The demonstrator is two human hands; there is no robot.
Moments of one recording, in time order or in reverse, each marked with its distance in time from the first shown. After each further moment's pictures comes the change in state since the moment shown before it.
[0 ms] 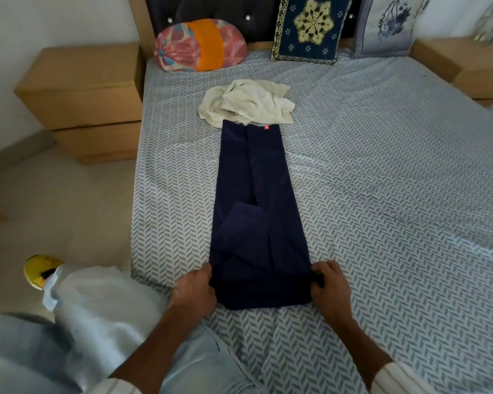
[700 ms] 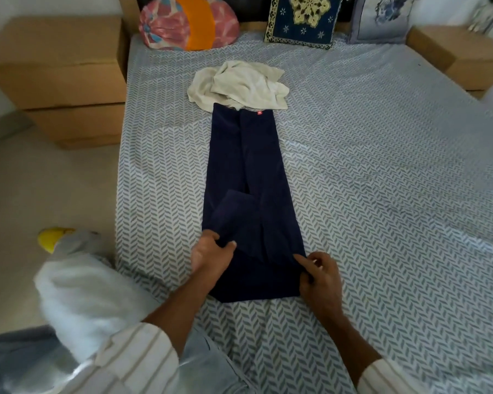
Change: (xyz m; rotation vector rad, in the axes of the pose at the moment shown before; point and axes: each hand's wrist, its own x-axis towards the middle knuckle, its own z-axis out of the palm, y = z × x) left_hand 0.043 0.066 -0.004 -0.650 0.093 -0.301; right_hand -0.005 0.010 0.012 -0.093 0.170 -0.302
